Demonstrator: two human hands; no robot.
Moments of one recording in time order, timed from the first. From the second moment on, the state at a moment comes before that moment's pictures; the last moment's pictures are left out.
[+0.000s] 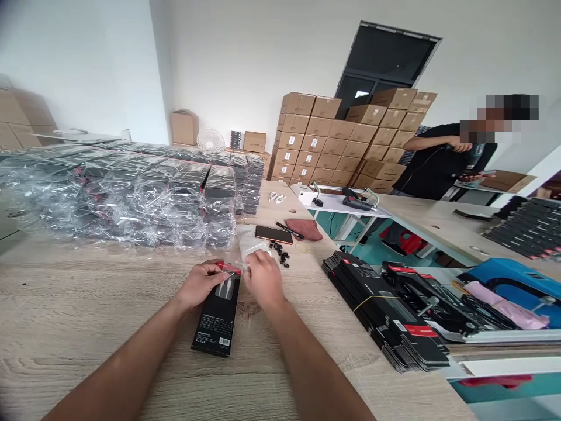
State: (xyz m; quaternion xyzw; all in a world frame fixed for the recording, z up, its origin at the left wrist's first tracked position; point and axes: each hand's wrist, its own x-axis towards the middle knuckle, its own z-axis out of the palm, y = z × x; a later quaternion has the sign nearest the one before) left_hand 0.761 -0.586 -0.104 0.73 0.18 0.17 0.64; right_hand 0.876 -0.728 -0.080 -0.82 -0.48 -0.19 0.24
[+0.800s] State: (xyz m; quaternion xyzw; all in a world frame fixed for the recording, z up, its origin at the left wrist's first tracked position) left_hand 0.745 -0.598 -0.090 0.49 0.16 0.03 0.86; right_hand 0.900 -0.735 -0.094 -0.74 -0.52 0.03 0.42
